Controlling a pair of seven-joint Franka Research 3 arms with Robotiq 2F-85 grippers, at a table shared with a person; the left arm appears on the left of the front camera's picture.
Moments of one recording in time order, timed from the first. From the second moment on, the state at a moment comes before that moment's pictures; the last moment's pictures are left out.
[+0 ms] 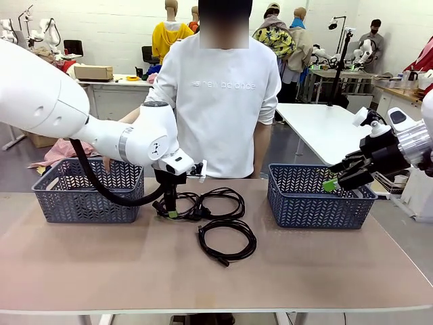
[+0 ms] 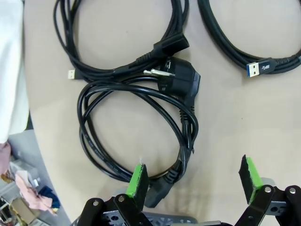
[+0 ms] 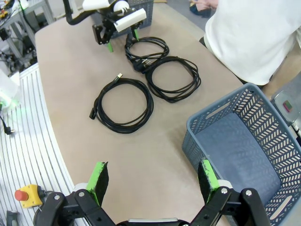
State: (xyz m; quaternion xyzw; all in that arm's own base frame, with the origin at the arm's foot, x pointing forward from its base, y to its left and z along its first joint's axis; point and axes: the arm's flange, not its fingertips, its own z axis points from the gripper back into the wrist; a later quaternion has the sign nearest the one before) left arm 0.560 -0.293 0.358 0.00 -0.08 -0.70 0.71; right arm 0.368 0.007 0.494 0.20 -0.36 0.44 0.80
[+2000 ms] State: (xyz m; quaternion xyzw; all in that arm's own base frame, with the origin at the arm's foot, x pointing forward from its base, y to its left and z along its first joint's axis) left arm 0.588 -0.301 0.320 0.01 -0.03 -0.75 0.66; right arm 0.368 0.007 0.494 0.20 -0.36 0.44 0.80
